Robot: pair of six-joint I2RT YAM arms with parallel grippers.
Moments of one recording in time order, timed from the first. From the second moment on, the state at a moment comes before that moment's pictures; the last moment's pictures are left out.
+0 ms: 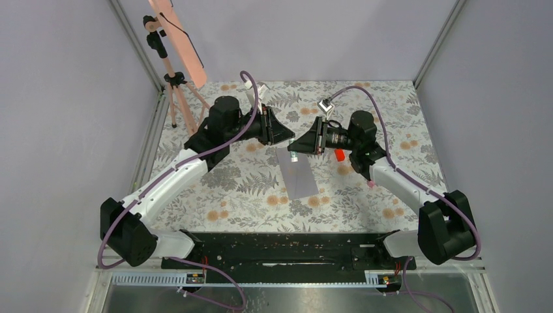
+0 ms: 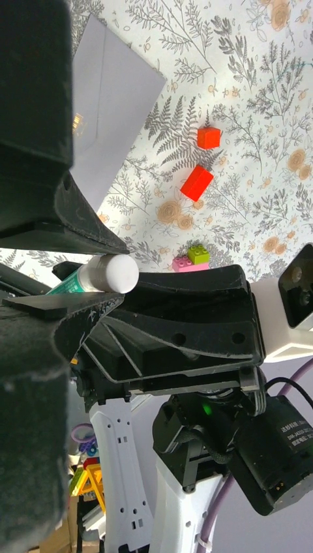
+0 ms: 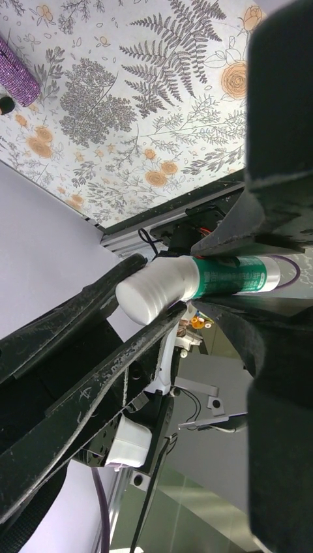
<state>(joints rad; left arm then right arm) -0.60 1.32 1.18 -0.08 0.58 -0.52 0.42 1.36 0.86 0.46 -0.95 1.04</state>
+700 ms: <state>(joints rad) -0.70 1.30 1.12 -0.15 0.88 -0.64 0.33 1.45 0.88 0.62 -0.61 1.12</state>
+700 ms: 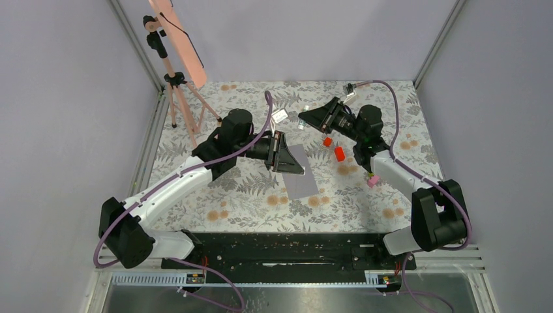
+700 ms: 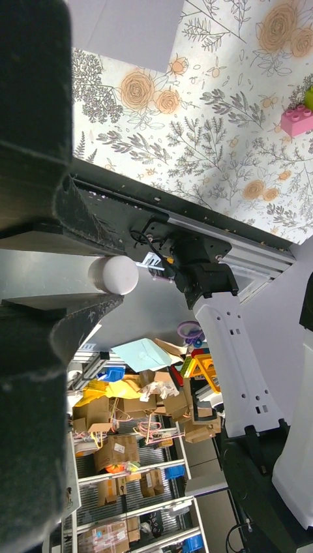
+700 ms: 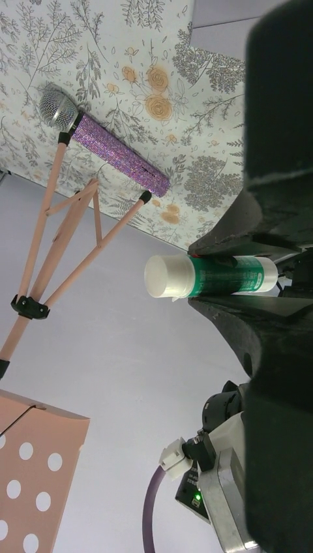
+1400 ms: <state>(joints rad) -0.54 1.28 1.11 0.05 0.84 -0.90 0.33 1.25 0.91 0.27 -0.93 0.80</state>
